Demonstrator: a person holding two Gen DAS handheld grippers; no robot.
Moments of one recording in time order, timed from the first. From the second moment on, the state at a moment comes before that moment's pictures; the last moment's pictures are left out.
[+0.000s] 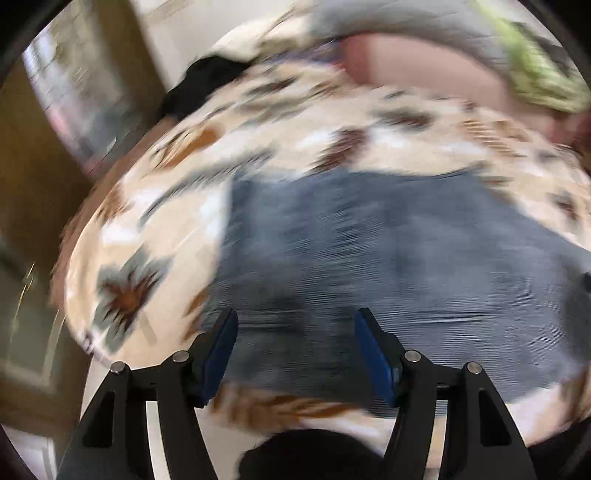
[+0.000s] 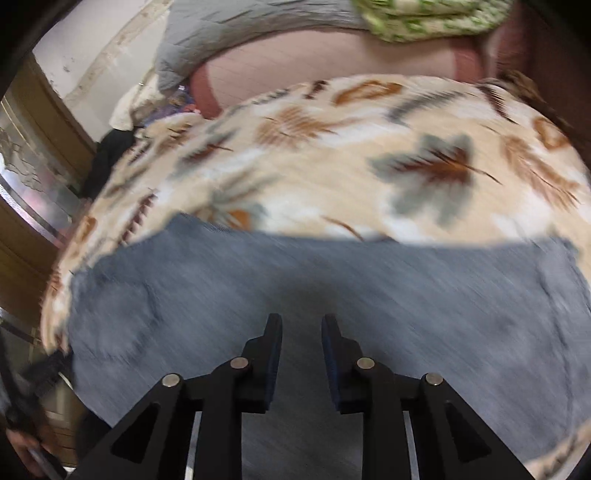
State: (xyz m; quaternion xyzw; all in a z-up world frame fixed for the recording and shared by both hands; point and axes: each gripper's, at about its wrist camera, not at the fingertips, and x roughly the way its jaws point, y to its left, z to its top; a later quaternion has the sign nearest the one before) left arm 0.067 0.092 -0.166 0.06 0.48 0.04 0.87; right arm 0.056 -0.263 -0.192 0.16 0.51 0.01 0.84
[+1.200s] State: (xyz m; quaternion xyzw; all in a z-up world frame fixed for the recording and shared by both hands) left arm -0.026 -0.139 -0.139 0.23 0.45 -0.18 0.84; right arm -0.121 -0.442 -0.159 0.35 0.29 -0.11 0.88
